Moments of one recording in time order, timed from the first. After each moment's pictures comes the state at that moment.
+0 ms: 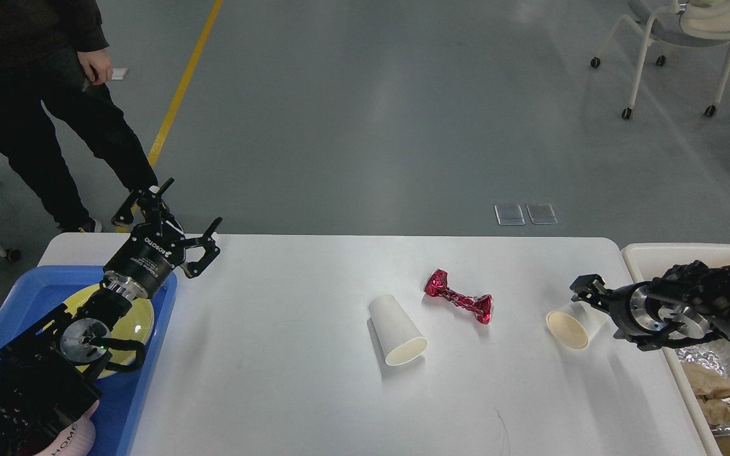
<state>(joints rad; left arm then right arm) -0.64 0.23 -0.87 -0.36 -0.02 -0.82 -0.20 1.08 -0.38 -0.90 0.63 0.15 0.20 -0.06</state>
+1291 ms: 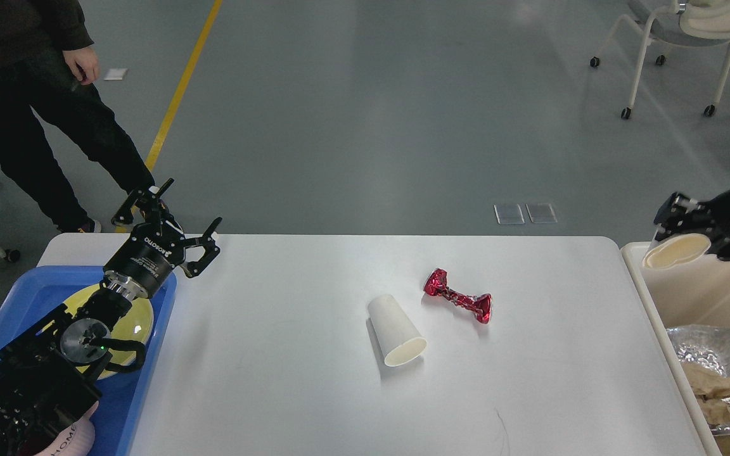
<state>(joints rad) -0.64 0.23 -0.87 -0.36 -0.02 -0.82 -0.20 1.71 -0.73 -1.07 0.84 -0.23 0.72 -0.01</state>
